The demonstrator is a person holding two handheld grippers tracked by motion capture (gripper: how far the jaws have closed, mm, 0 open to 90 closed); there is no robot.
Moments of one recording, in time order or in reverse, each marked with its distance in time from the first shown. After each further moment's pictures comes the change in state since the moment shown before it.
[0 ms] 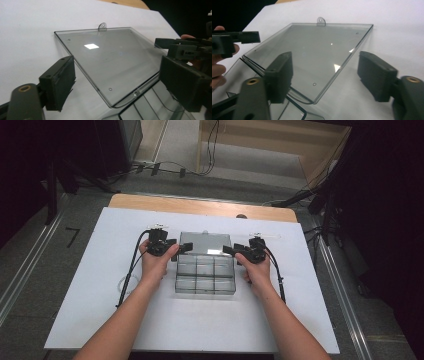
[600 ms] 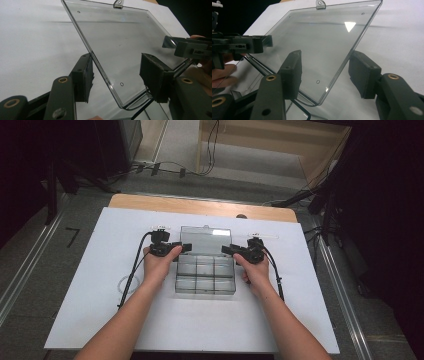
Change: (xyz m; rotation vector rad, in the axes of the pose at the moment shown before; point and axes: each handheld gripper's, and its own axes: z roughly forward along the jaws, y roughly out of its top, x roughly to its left) left arm 0.007 -0.006 0.017 0.055 0.036 -0.062; right arm -0.001 -0.002 0.007 0.015 0.041 0.010
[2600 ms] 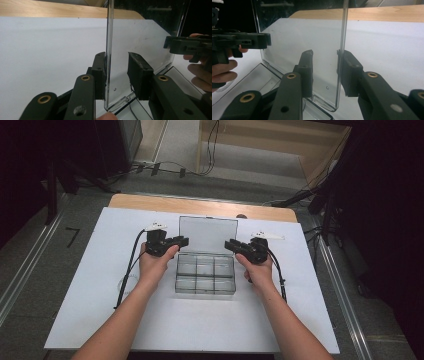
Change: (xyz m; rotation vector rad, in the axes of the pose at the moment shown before) left arm -0.015 0.005 -0.026 -0.141 -0.018 0.149; right arm 0.024 0.005 -0.023 -0.128 -0.013 -0.147
